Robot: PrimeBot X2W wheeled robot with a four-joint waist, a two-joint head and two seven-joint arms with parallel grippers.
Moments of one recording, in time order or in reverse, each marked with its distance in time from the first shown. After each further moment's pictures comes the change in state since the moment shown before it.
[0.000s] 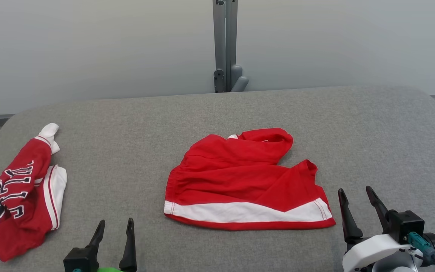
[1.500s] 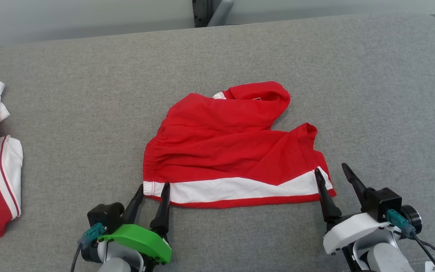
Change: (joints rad) left arm -0.241 0.003 -0.226 0.175 -0.324 -0.059 0.000; right arm -0.108 0.002 0.096 0.034 0.002 0.000 0.000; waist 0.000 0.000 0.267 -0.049
